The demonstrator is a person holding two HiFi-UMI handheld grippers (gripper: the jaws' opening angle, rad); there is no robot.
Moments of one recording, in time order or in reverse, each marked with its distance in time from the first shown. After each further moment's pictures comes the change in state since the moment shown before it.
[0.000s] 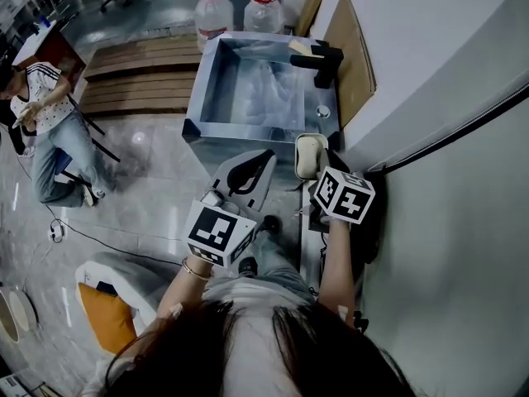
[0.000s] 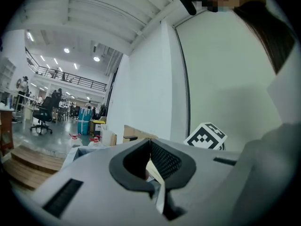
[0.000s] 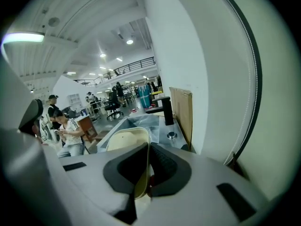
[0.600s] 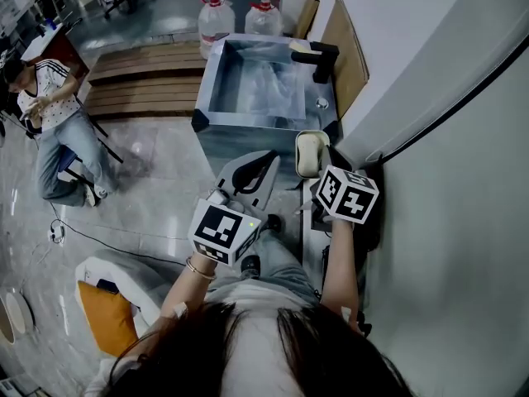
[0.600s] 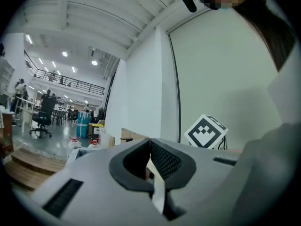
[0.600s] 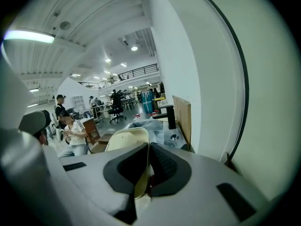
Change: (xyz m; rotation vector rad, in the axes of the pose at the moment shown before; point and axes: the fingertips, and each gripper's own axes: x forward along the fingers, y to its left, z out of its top) left arm -0.070 -0.044 0.006 0.018 -0.040 -0.020; right arm -0.082 0.036 -0.010 -0.036 -0.080 0.016
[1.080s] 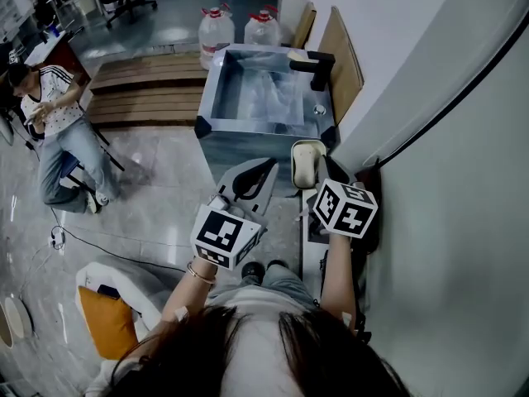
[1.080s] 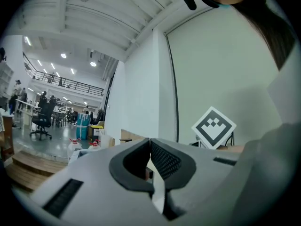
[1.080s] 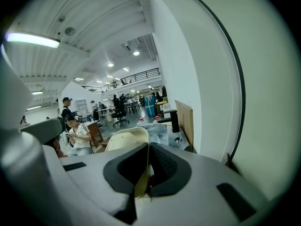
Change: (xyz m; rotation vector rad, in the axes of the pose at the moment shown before) left arm -0.019 -0.011 0.007 0.015 -0.005 -0.004; right arm -0.040 0.024 0.005 0.000 -0.052 0.030
